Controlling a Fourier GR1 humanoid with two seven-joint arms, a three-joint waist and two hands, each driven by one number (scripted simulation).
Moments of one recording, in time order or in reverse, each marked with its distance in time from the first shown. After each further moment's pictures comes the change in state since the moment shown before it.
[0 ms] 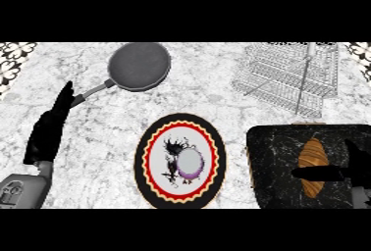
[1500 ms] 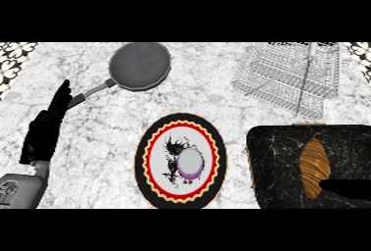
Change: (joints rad) left arm -0.004 0.041 -0.028 -0.010 0.042 0.028 0.006; right arm 0.129 -0.209 -0.040 -0.211 -0.172 -0.050 0.007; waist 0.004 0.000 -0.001
